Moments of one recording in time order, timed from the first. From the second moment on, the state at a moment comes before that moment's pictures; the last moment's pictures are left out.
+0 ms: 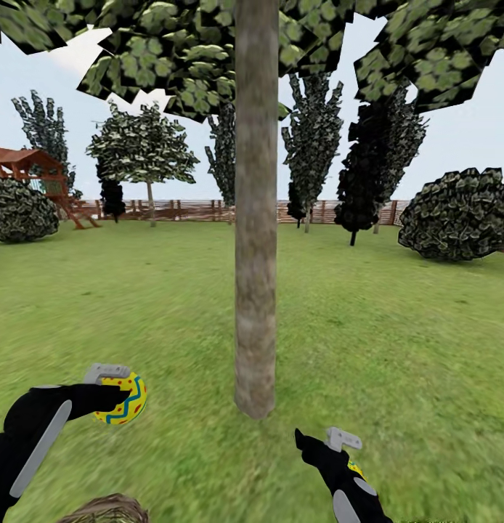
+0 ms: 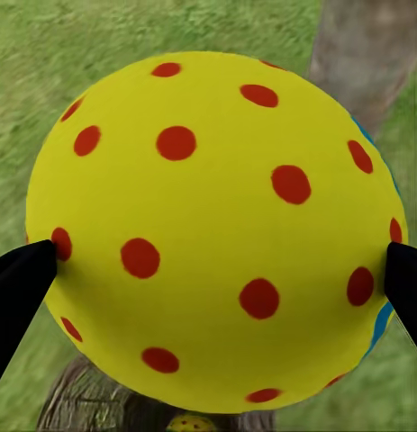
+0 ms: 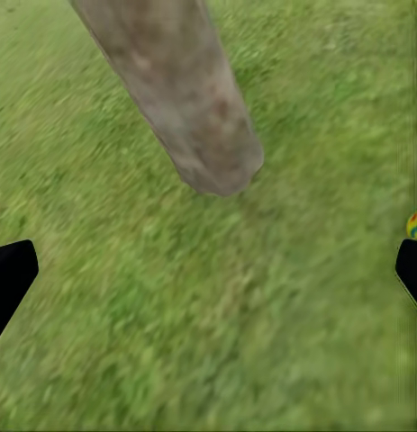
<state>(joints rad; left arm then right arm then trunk) -0.34 0.37 -0.02 -1.50 0.24 1.01 -0.07 -0.19 0.02 0.22 -1.06 -0.52 0.16 -0.21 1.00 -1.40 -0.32</state>
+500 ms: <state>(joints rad) -0.34 0.37 -0.02 -1.50 0.24 1.01 -0.07 -0.19 0.02 0.22 -1.05 -0.52 0.16 -0.21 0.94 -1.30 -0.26</state>
